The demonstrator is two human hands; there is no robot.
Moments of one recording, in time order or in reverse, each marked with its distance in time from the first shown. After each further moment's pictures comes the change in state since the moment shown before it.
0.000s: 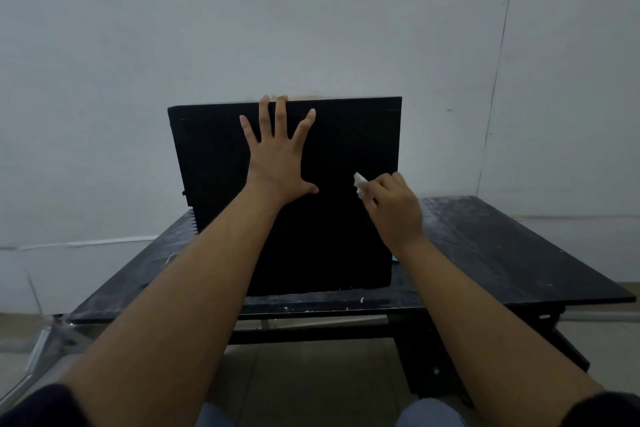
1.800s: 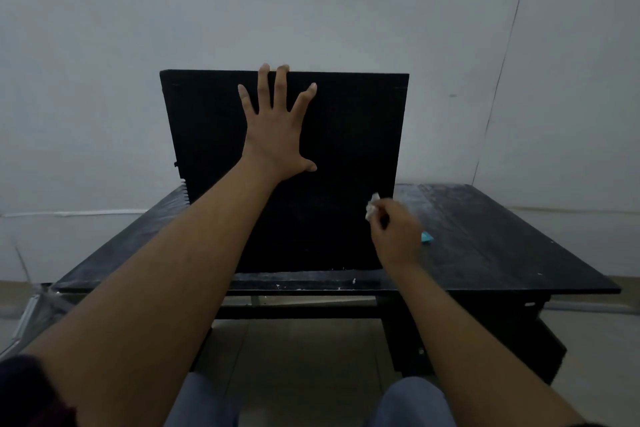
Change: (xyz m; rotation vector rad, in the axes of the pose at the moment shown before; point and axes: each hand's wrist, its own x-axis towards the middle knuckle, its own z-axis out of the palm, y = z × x) left_hand -0.005 -0.002 0.002 -0.026 0.062 0.010; right_hand -0.080 0.004 0.010 0.209 -0.097 0.369
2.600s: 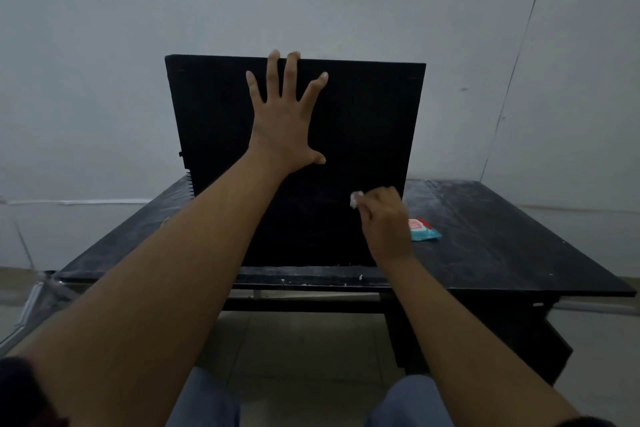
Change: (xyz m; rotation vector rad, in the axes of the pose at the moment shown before) left_hand 0.002 -0.004 0.005 0.027 0.016 -0.001; right_hand 0.007 -0.023 0.027 -0.166 0.049 -0.326
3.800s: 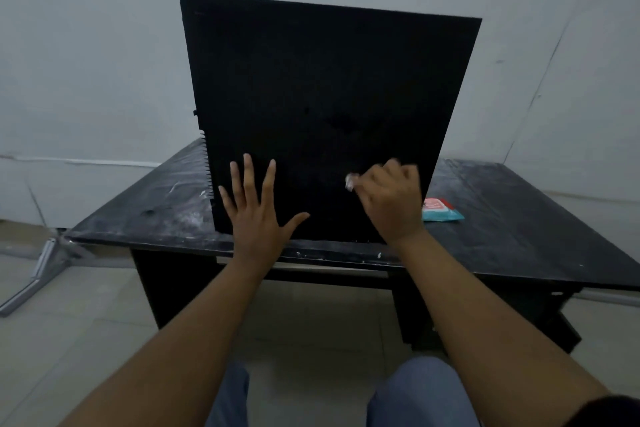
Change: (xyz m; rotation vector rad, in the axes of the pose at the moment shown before) left_hand -0.197 -0.017 0.161 -0.345 0.062 -0.340; right_hand 0.006 -0.015 0.025 -0.203 0.051 -0.305
